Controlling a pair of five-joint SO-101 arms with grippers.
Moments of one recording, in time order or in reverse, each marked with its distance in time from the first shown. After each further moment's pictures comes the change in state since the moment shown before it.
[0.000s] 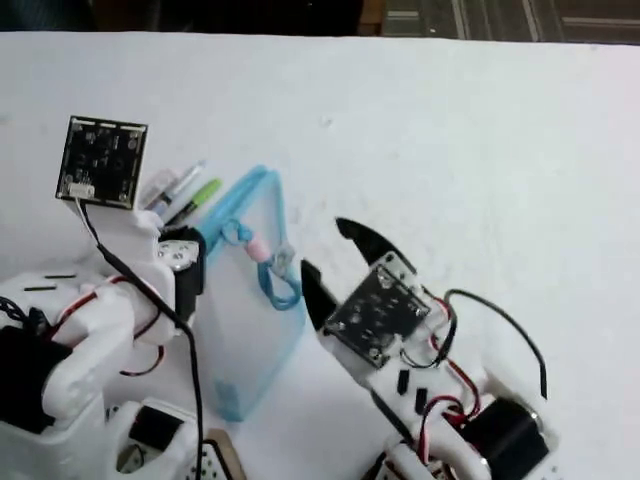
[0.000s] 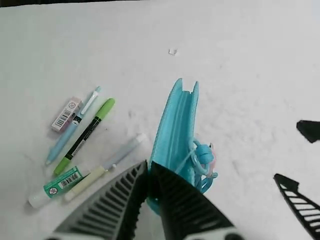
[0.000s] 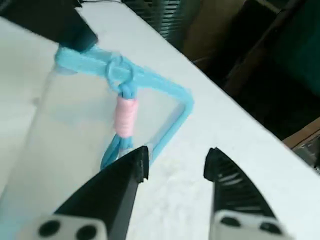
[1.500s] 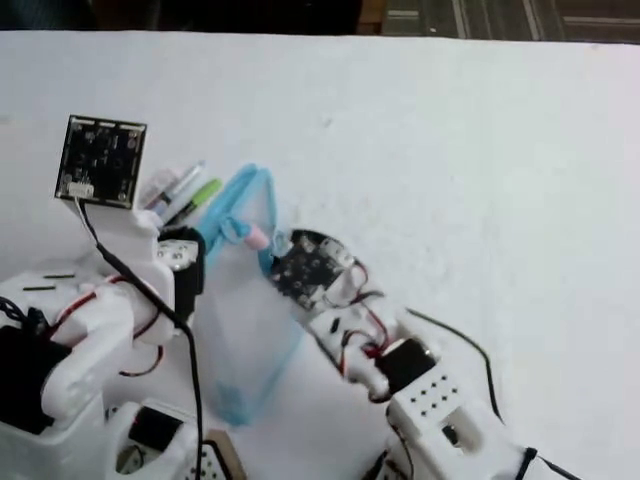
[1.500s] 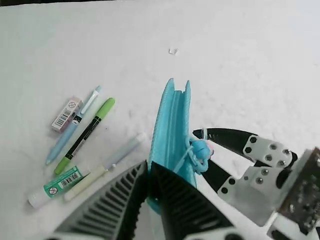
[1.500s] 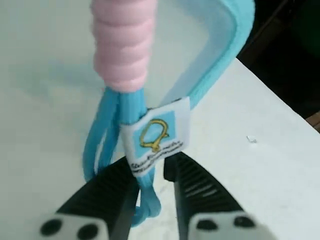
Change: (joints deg) left arm 0.0 0.0 0.0 0.1 0.0; right arm 4.7 19.2 30.9 -50.8 4.0
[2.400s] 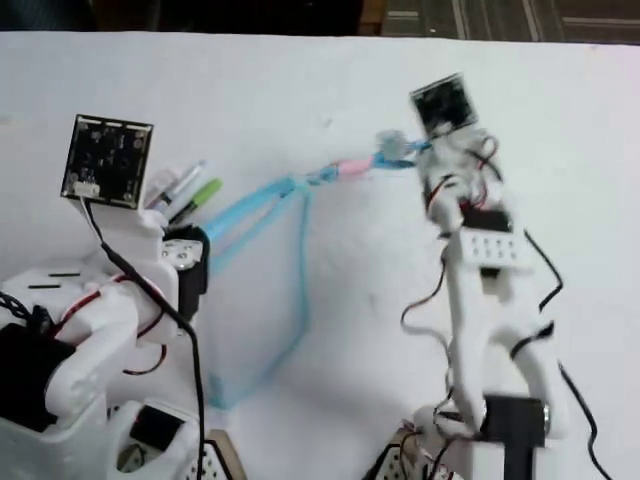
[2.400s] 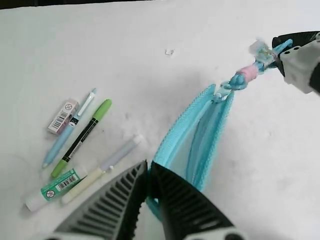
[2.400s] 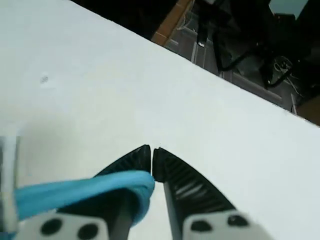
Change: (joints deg) left arm 0.5 0.0 0.0 -0.4 0.0; right arm 39.8 45.3 -40.1 -0.1 4.6
